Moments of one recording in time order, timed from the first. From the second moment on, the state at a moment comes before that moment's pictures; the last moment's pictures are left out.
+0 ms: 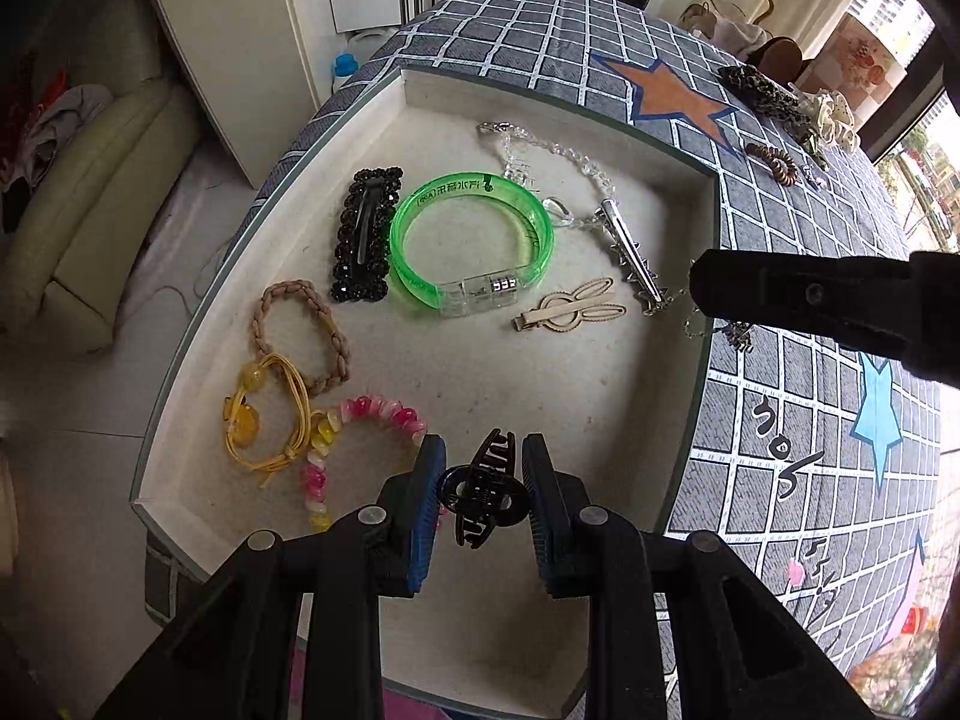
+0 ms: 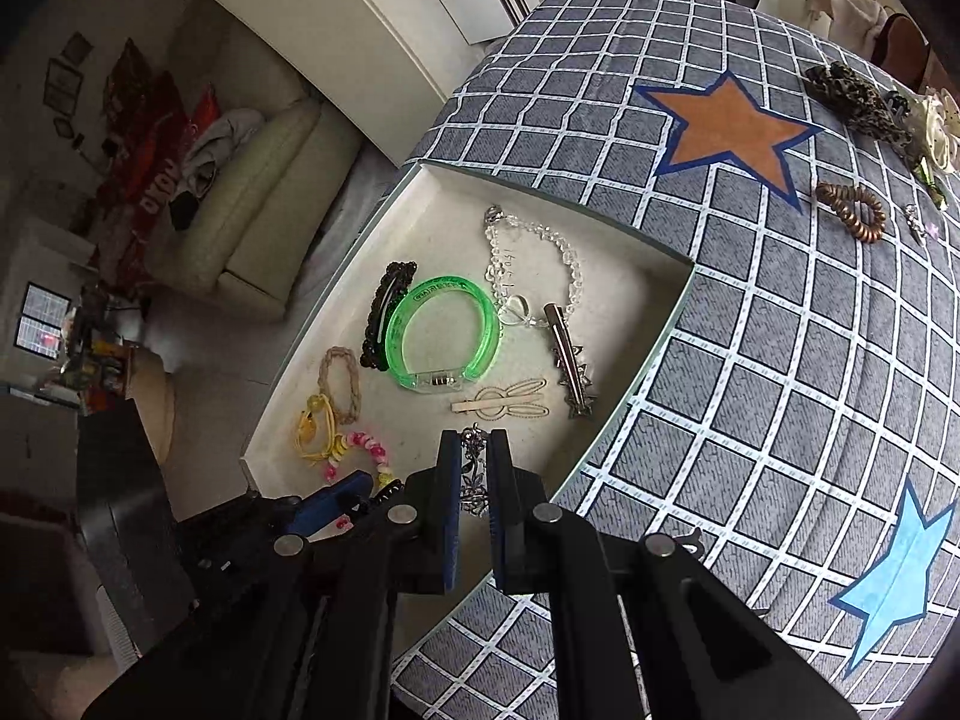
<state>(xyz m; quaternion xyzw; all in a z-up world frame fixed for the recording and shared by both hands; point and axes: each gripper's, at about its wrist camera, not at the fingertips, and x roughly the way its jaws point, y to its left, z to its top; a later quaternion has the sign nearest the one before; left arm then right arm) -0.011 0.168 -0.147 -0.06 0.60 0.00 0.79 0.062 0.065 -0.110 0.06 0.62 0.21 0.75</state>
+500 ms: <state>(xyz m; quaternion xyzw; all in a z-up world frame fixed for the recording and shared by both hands) -0.008 0.165 -0.156 -0.04 0.60 0.02 0.80 0.077 0.087 -0.161 0.03 0.66 0.21 0.72</state>
